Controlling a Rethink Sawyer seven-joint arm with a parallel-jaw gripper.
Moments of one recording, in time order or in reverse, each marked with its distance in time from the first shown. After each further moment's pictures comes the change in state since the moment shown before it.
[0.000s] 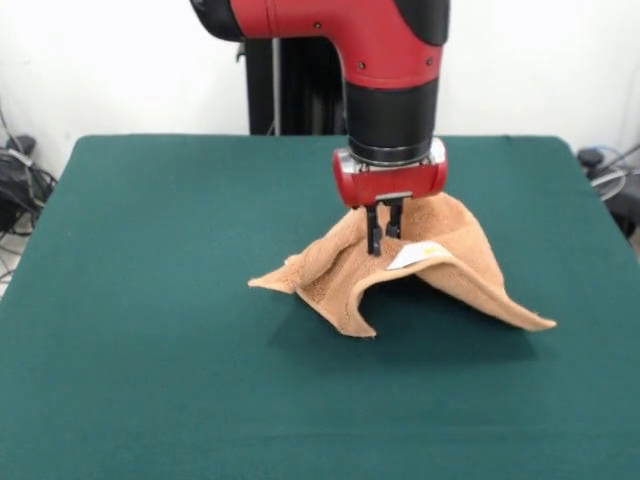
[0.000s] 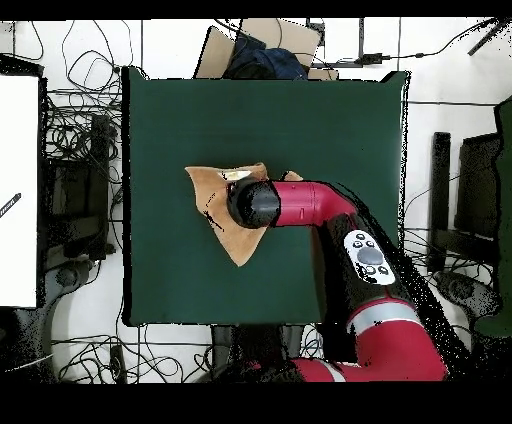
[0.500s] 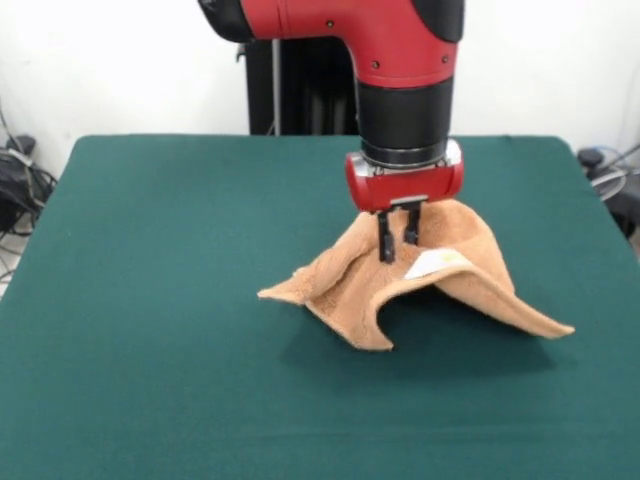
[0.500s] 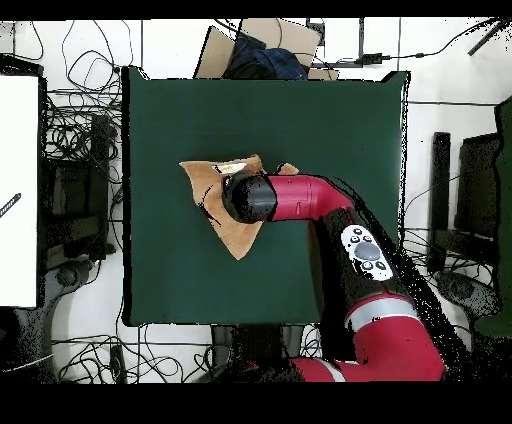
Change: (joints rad) arm -0.002 0.002 0.030 -0.013 0.000 0.000 0.000
